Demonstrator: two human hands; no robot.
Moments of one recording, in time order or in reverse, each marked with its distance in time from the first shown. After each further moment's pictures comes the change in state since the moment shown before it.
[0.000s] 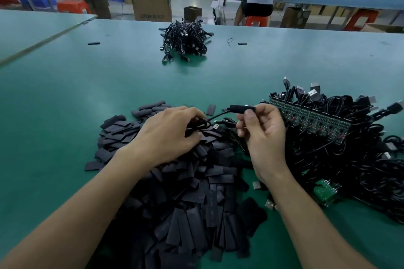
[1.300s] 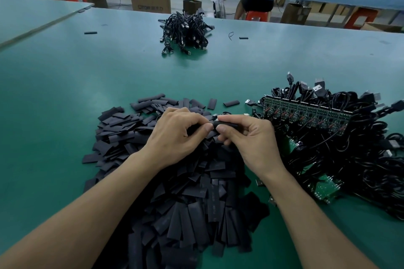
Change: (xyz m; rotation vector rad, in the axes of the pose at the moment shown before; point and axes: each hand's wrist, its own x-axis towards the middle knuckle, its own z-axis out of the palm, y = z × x) left_hand -0.008 -0.006 0.037 -0.317 0.244 0.132; right_hand -0.009 0.000 0.006 -0.314 -0.242 0.076
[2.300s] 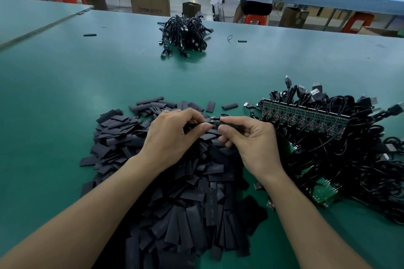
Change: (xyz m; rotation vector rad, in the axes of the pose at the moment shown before) left_hand 0.001 -0.006 0.003 0.022 0.095 -0.108; right_hand 0.001 -0.003 -0.002 -0.015 0.066 0.002
